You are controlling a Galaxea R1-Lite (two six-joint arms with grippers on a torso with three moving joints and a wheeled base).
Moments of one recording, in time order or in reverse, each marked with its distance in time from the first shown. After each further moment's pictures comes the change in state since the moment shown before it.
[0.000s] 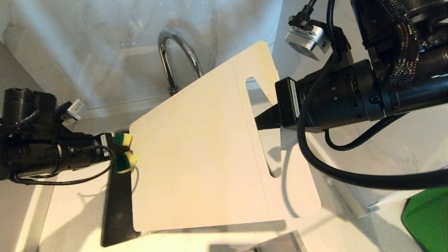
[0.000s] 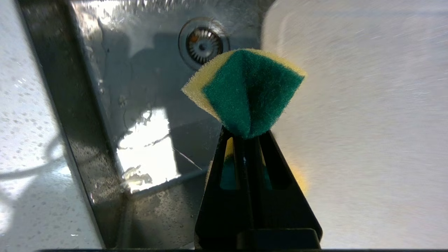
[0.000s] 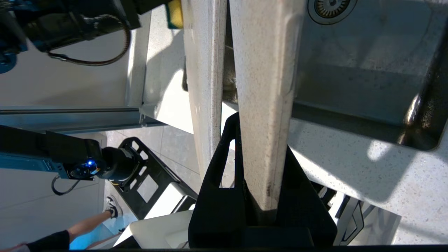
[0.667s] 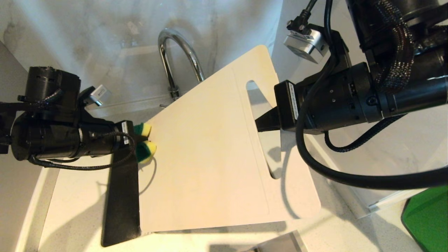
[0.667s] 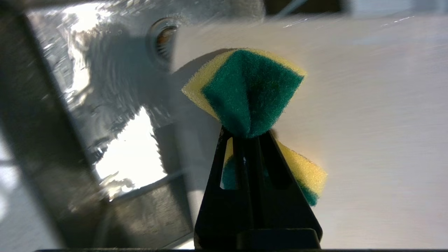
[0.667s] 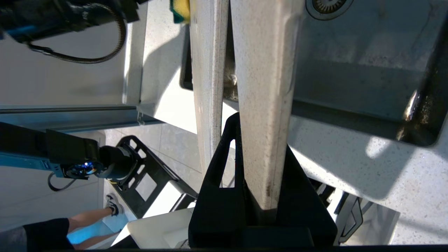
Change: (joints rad) left arm -0.119 0.072 -0.195 0.146 0.049 -0.008; right arm 0.000 0.003 0.001 0.004 -0.003 0.000
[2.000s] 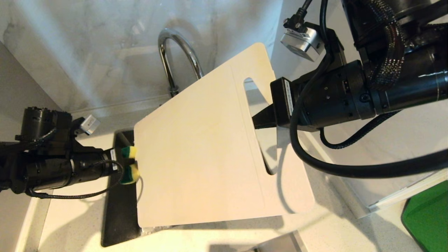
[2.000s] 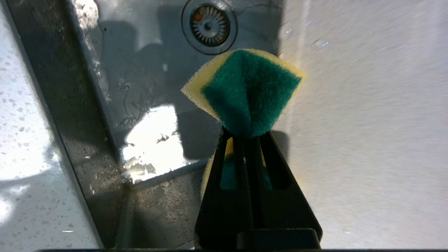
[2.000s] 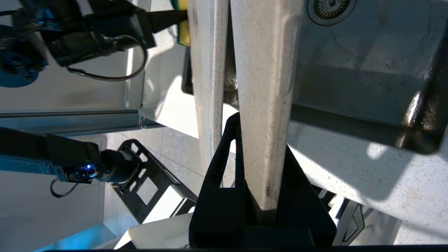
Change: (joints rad) left arm 0.100 -0.026 0.293 -0.242 -0.039 0.015; right arm -0.001 0.020 -0.022 0.000 0.003 0.002
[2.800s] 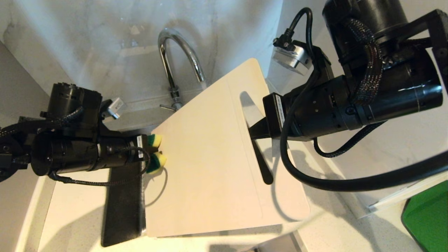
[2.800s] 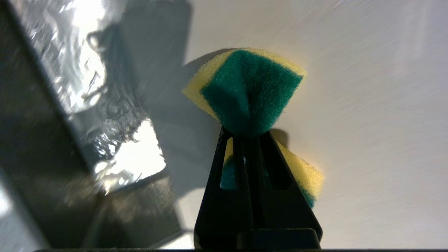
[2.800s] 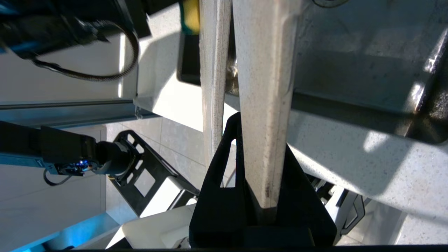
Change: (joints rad) left arm -0.193 0.053 -0.219 0.176 0.118 -0.020; right arm 0.011 0.018 0.033 -0.011 0.004 0.000
